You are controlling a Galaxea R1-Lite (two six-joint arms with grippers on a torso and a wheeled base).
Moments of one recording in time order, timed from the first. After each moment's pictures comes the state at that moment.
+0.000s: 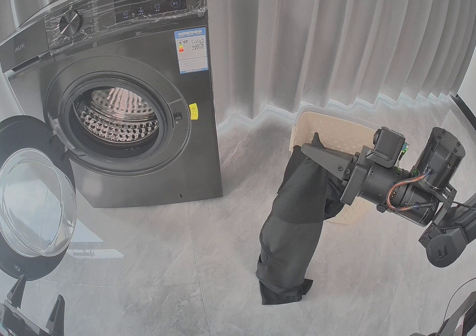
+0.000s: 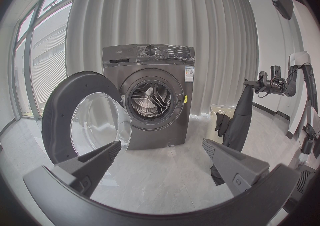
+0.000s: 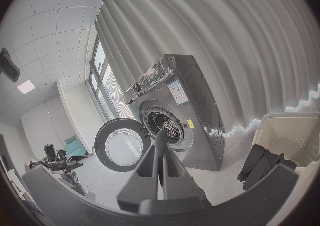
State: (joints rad) left arm 0.00 0.02 -0.02 0.00 -0.01 0.00; right arm 0.54 1.73 -0.57 -1.32 0.42 0.30
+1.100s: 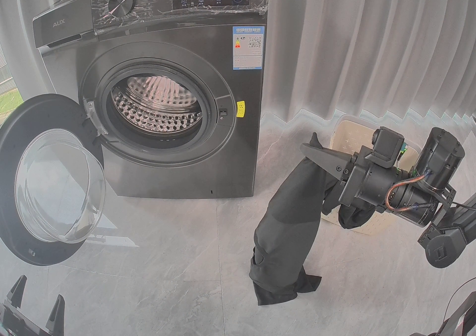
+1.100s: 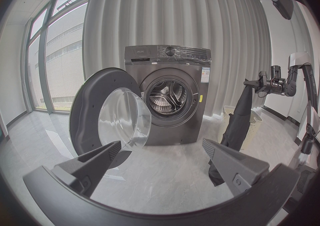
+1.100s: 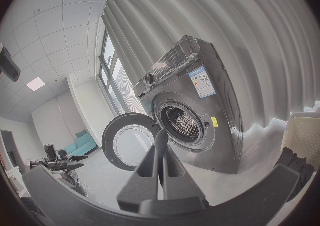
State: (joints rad) left arm 0.00 0.02 -0.02 0.00 -0.01 0.00; right arm 0.54 1.73 -0.57 -1.32 0.41 0.30
